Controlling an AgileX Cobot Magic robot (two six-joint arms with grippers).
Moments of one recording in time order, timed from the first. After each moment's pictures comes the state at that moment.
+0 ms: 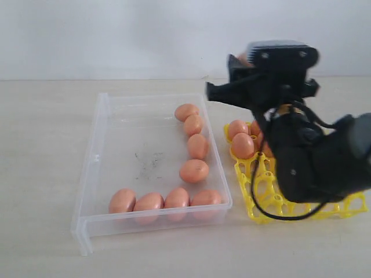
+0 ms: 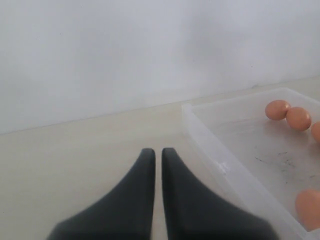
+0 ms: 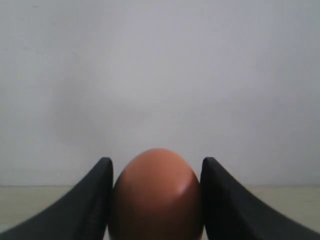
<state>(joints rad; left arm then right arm) -0.13 0.00 0.00 0.20 0.18 -0.09 0.64 1.85 -0.69 0.51 -1.20 -0.14</state>
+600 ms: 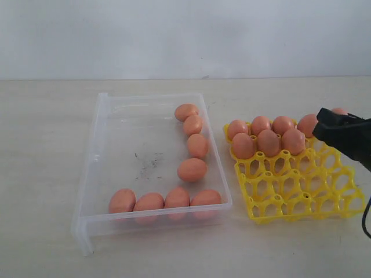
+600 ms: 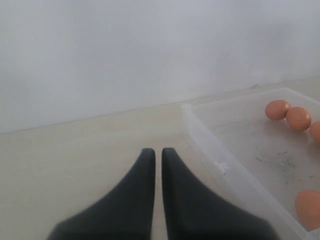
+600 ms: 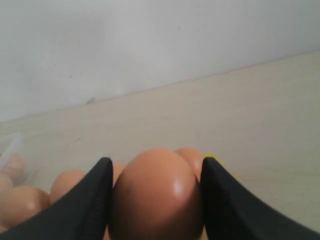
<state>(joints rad) -0.13 0.00 0.00 0.20 0.18 -0.09 -0.02 1.87 -0.39 -0.22 -1.21 0.36</state>
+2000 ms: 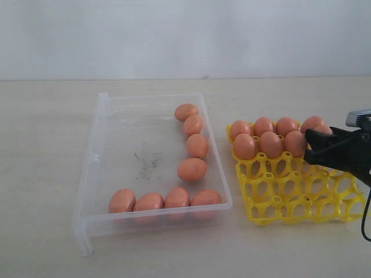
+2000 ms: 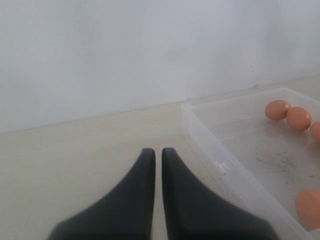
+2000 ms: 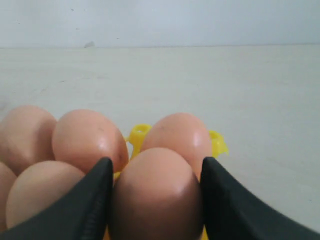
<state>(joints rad) -0.13 0.00 0.00 0.20 0.18 -0.09 -0.12 2.11 -0.53 -0.44 -1.25 0.16</state>
